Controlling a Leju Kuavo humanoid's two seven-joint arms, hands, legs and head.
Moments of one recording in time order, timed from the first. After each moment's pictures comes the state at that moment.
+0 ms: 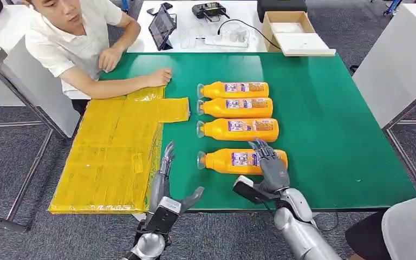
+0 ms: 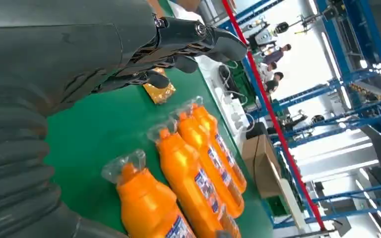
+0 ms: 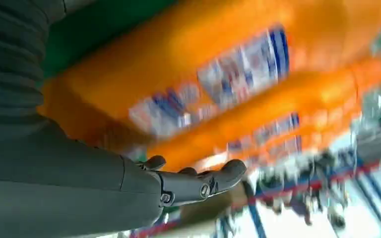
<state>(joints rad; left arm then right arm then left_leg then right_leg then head) -0.16 -0.26 -0.49 -1.04 -0.23 0.60 -0.62 -0.33 -0.08 0.23 -0.76 0.73 -0.35 -0.36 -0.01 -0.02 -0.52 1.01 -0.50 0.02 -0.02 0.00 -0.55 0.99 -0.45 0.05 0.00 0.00</state>
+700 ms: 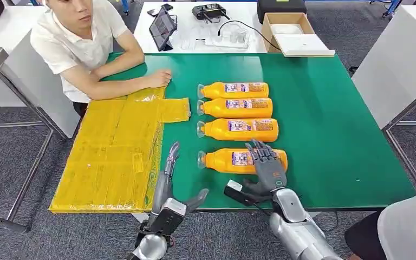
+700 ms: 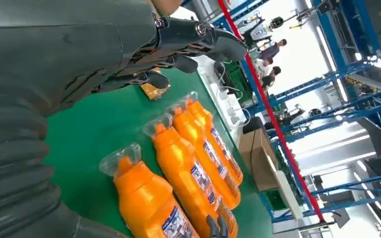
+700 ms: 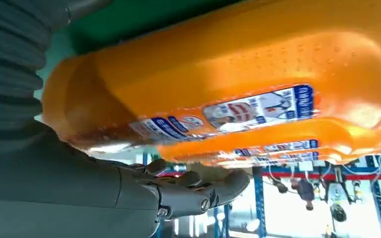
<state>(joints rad) -0.15 -0.26 -0.52 -1.08 -0.28 0.60 -0.58 -0.36 -0.09 0.34 -0.71 1.11 -0.53 -0.03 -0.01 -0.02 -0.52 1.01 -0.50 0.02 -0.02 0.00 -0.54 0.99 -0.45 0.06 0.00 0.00</state>
